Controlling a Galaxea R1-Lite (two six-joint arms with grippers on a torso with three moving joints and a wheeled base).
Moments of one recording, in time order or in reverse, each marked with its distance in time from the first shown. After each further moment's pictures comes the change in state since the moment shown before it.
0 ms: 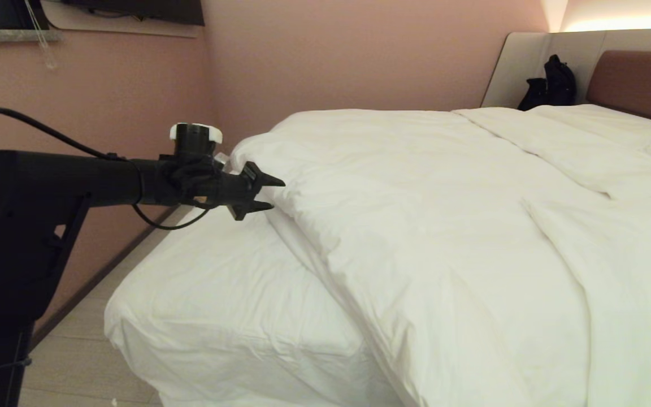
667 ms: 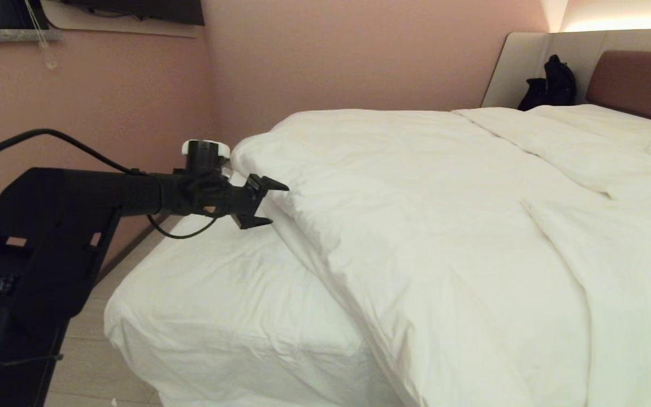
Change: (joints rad) left arm 0.005 0.110 -0.084 0.001 0.006 -0.054; right arm 0.000 0.000 0.000 0.000 0.000 0.000
